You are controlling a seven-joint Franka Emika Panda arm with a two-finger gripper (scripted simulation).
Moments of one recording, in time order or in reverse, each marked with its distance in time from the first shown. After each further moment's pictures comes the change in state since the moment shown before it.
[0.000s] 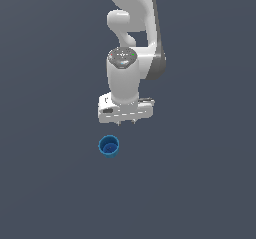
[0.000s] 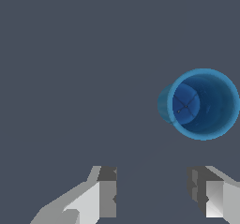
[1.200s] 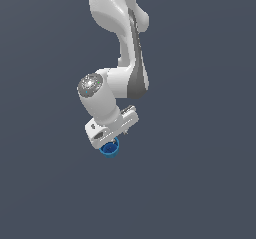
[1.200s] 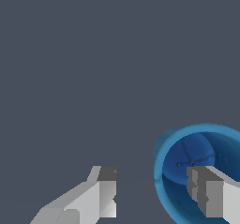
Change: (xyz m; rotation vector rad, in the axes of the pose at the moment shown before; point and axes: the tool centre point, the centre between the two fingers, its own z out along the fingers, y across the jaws) arm 0.036 0.036 0.044 0.174 0.069 -0.446
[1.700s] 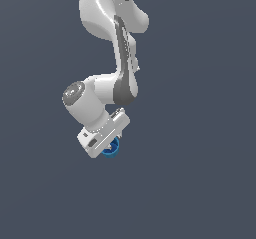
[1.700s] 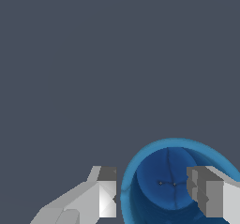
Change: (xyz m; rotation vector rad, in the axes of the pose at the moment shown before) arm 0.003 0.027 0.008 0.059 0.086 -0.182
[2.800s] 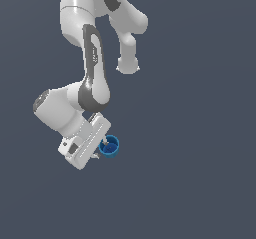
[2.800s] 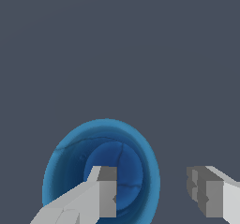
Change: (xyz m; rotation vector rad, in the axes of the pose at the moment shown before) arm -0.013 0.058 -0.009 0.021 0.224 -0.308
